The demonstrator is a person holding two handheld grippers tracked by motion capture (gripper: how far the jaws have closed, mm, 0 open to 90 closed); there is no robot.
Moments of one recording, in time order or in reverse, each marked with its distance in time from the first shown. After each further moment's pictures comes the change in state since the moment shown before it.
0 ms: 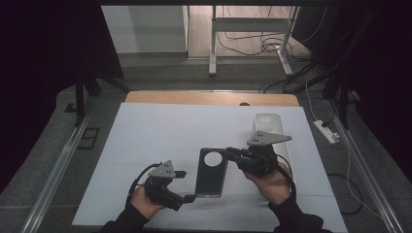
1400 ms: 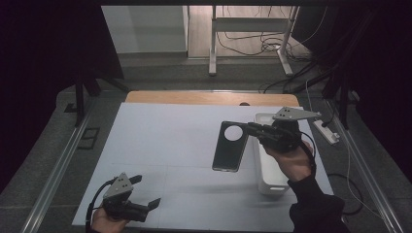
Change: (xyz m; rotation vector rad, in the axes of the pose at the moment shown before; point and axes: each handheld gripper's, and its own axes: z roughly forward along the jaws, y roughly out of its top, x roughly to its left) left arm -0.009 -0.071 -0.074 -0.088 0.337 -0.121; right arm -0.051 0.037 -0.037 -0.079 -0.098 -0.004
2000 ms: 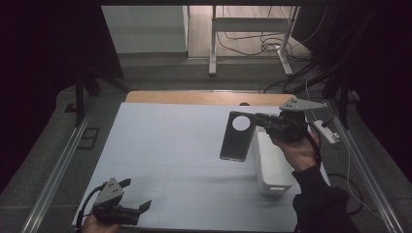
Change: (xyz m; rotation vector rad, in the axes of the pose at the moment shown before) left arm 0.005 -0.019 -0.013 0.015 0.066 -0.027; right arm -0.027 0.009 -0.001 -0.008 -0.066 -0.012
